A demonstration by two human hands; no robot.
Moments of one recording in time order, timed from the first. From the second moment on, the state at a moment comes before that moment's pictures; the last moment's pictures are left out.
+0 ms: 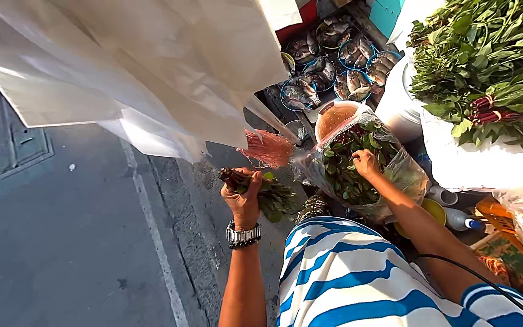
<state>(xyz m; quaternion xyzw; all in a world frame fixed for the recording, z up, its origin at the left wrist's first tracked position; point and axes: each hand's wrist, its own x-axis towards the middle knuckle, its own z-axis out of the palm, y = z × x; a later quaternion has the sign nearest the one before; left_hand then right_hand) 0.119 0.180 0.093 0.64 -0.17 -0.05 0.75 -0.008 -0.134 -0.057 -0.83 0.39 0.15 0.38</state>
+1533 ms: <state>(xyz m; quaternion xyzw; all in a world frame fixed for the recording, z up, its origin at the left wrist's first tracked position) 0.077 0.112 0.118 0.80 -0.43 -0.06 0.41 -0.172 -0.090 0.012 -0.77 0.36 -0.28 0.45</state>
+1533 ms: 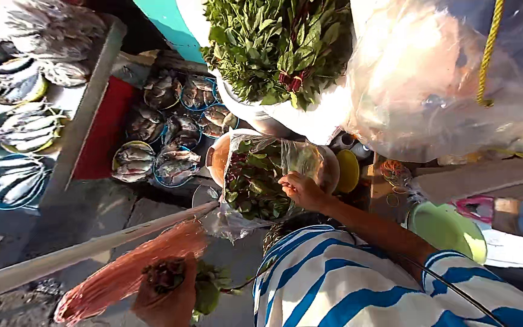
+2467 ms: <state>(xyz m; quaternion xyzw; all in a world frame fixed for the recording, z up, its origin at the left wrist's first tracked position) -0.019 -0.064 0.119 0.63 -0.67 -0.33 0.20 -0.355 -0.047 0.027 -0.34 0.55 -0.49 0.59</state>
